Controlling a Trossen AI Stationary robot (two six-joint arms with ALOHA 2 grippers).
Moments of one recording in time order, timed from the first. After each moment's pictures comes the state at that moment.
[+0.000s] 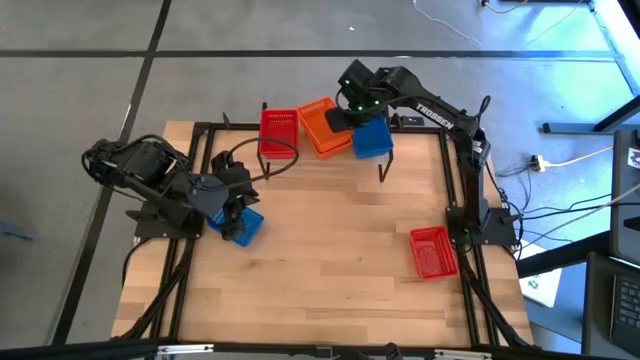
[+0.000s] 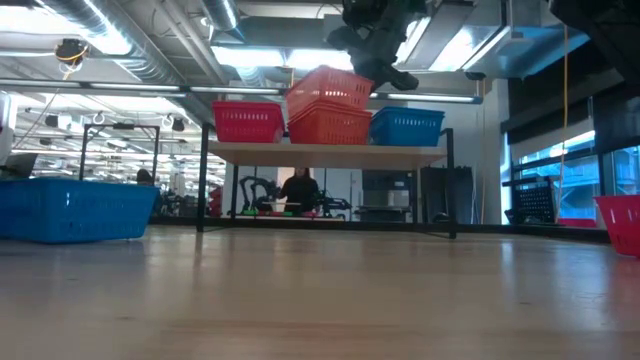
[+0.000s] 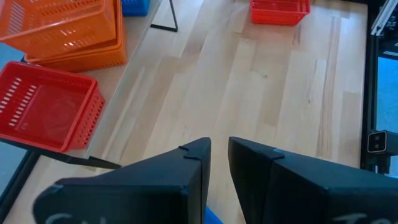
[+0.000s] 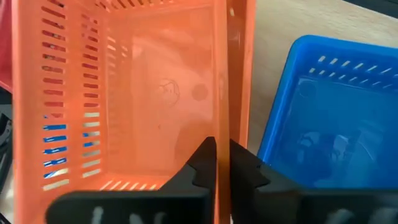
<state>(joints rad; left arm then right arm) -0.40 1.36 1.88 -1.38 -0.49 -0.52 -0.53 2.00 2.21 -1.31 -0.13 0.62</state>
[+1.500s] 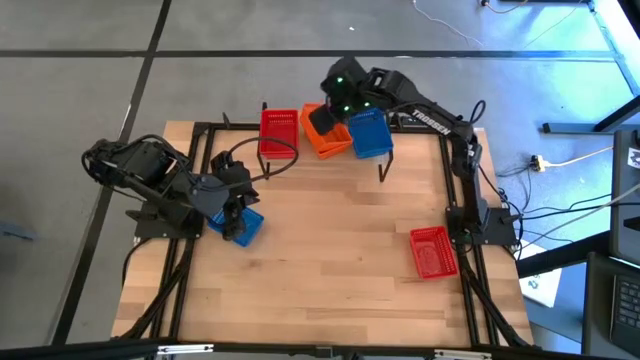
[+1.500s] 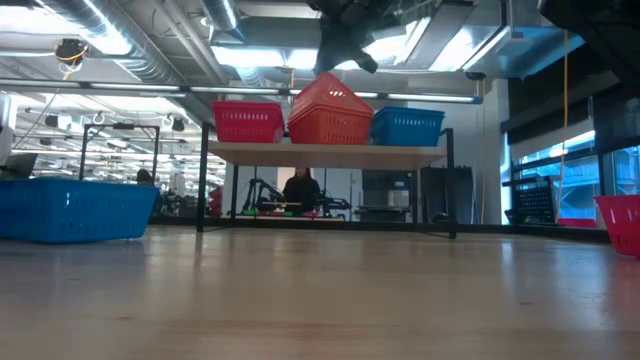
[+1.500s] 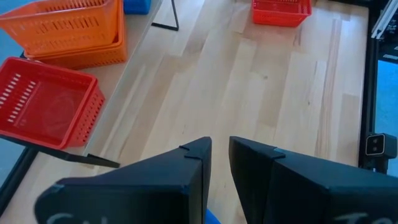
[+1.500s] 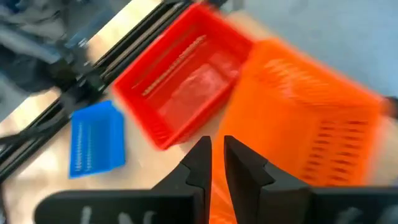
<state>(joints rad) -0.40 1.37 1.88 -1.38 -0.49 -0.55 -0.43 2.05 2.35 -1.10 -0.11 0.38</state>
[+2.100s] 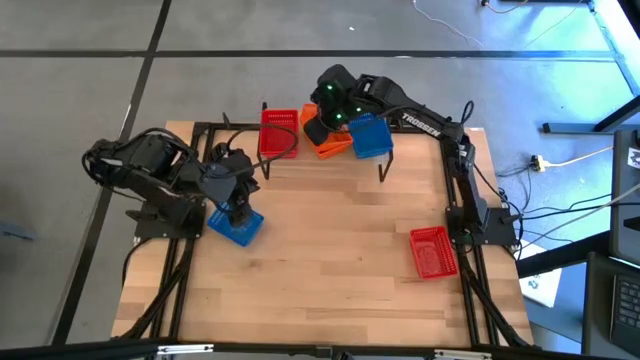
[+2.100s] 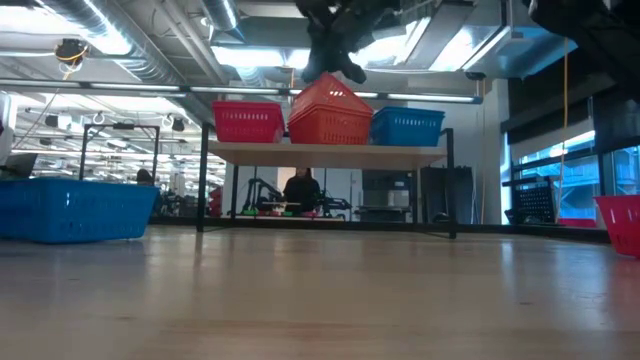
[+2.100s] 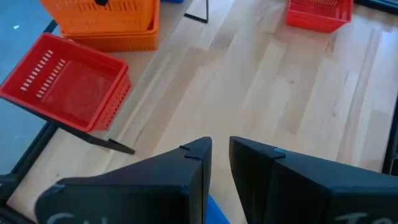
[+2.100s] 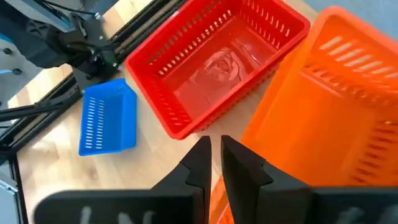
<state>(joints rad) -0.31 1.37 1.88 -1.42 -0.49 -0.60 -0.41 2.11 2.35 -1.09 -0.21 0.33</state>
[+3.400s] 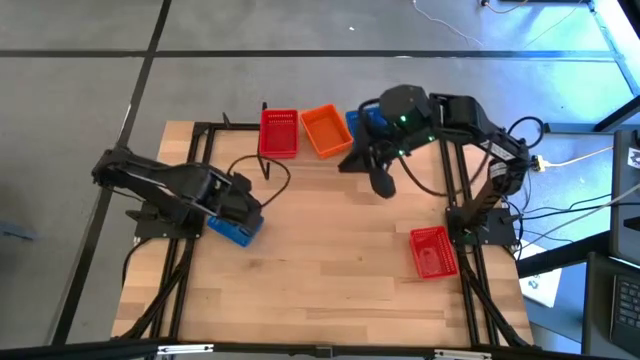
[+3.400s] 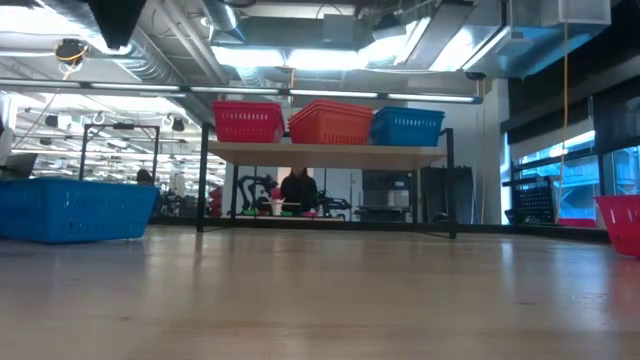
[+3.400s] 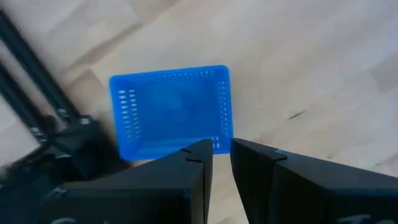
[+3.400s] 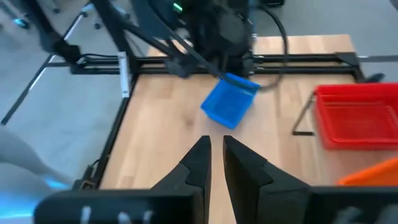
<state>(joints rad) -0.29 1.34 1.41 -1.47 -0.23 -1.30 -0.07 1.74 2.35 -1.22 -0.26 0.00</state>
